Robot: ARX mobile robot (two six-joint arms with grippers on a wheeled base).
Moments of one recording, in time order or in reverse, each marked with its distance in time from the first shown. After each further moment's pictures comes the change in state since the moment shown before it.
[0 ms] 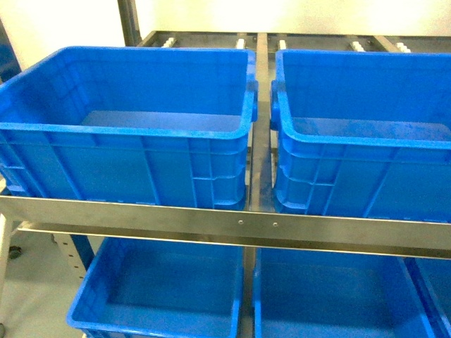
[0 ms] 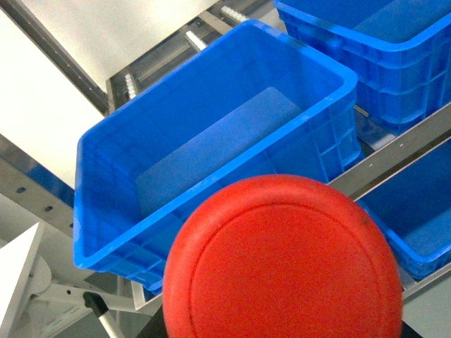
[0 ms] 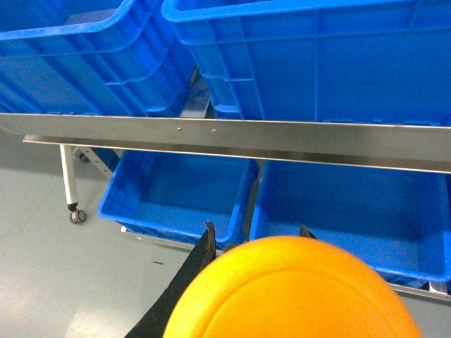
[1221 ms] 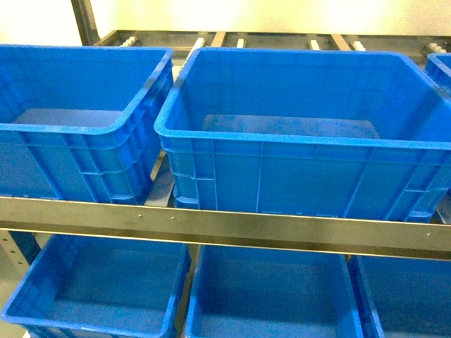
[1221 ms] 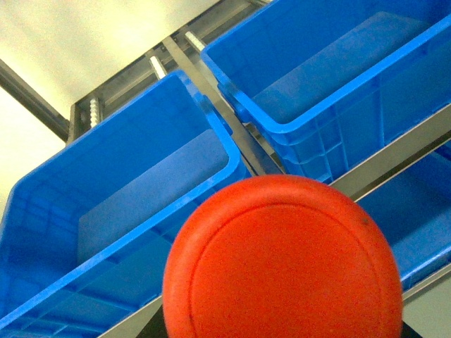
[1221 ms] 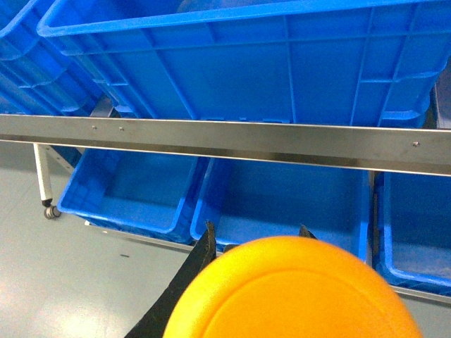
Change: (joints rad) left arm -0.001 0.000 0.000 0.002 0.003 0.000; right arm -0.001 0.000 0.000 0.000 0.001 0.000
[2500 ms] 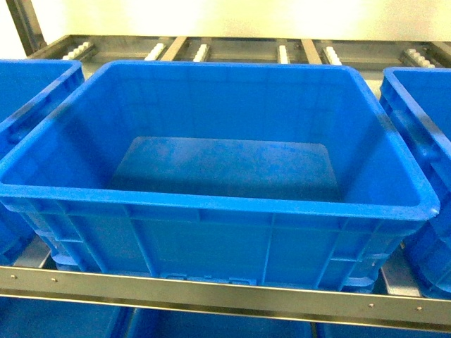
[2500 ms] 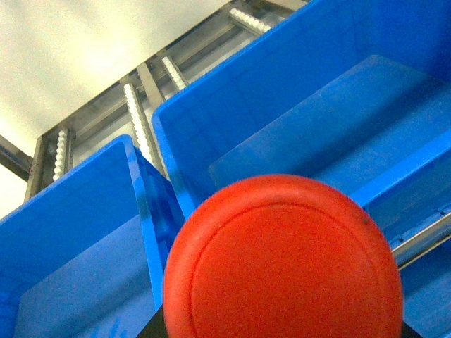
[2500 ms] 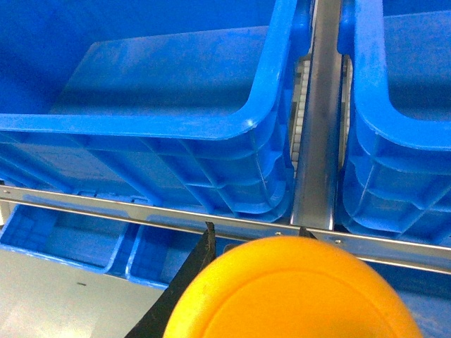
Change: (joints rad) left arm 0.000 0.000 0.000 0.000 -0.003 0.000; right arm -0.005 0.000 0.000 0.001 0.000 0.000
